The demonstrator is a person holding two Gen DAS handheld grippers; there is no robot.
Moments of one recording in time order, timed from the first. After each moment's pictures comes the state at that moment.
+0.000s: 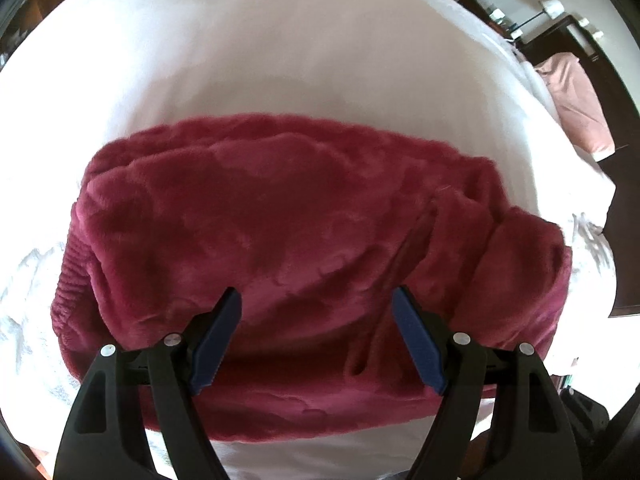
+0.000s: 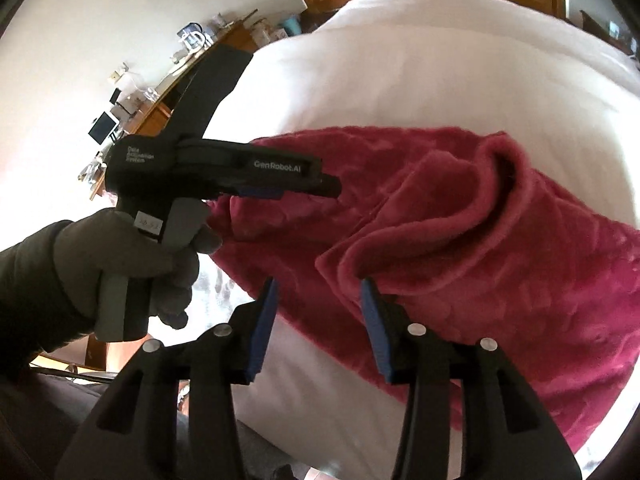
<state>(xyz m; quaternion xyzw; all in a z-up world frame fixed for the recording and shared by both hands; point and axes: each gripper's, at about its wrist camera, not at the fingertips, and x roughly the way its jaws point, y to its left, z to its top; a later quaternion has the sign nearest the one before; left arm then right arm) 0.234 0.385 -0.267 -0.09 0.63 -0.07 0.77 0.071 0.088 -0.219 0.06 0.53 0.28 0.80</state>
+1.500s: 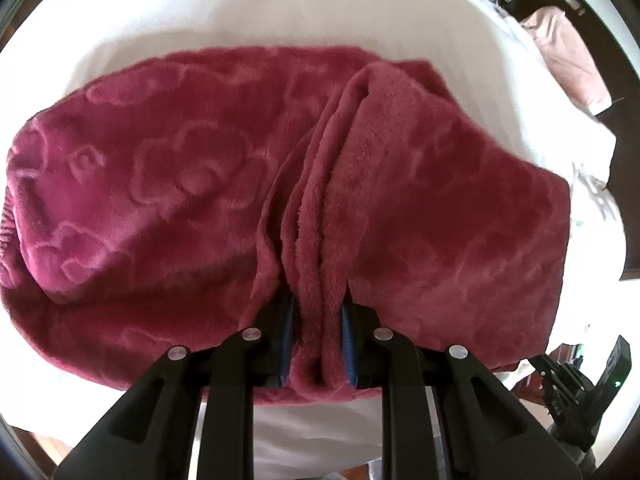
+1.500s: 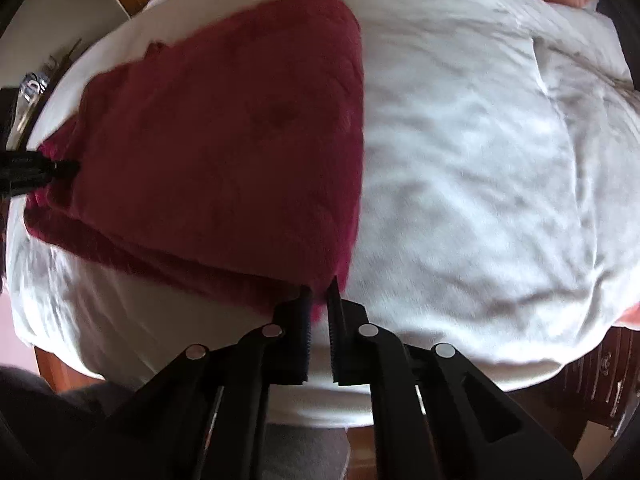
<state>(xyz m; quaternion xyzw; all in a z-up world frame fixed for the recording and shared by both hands) 0.204 0.263 -0.309 -0.04 0.67 -0.08 0.74 -0.039 -0.148 -0.297 0.08 0.61 -0.01 0.79</state>
